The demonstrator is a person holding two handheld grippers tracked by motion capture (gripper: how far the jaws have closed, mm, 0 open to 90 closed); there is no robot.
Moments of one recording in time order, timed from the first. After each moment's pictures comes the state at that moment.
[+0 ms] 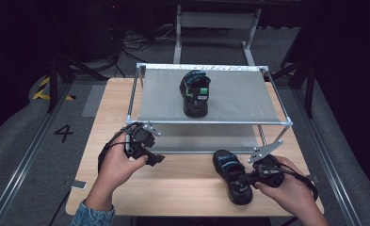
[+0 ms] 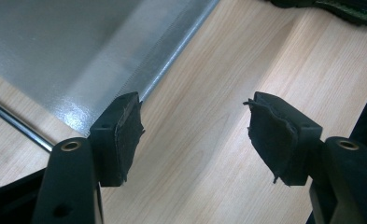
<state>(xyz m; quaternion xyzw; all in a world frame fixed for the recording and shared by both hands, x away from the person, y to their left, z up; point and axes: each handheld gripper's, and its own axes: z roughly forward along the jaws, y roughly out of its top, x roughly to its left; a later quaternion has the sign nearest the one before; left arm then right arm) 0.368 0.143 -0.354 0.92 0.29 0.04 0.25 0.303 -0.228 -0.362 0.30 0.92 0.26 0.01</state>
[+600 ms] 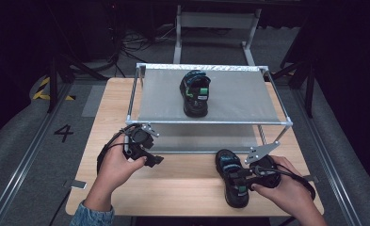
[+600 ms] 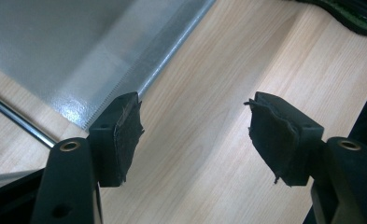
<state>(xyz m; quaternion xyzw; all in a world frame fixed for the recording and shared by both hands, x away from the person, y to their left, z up) 0.366 0.149 -0.357 0.92 0.30 0.03 0.24 0.305 -0.223 -0.363 0.28 0.92 0.27 0.05</state>
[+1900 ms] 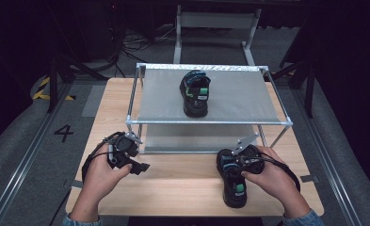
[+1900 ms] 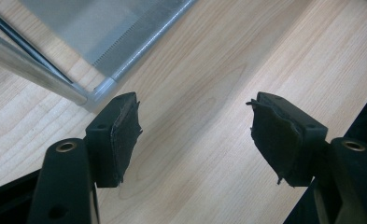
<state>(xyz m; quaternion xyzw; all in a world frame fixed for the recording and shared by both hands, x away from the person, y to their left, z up) 0.348 0.186 -0.371 0.91 0.35 0.03 0.23 0.352 -0.208 -0.398 0.27 0.94 0.21 0.05</state>
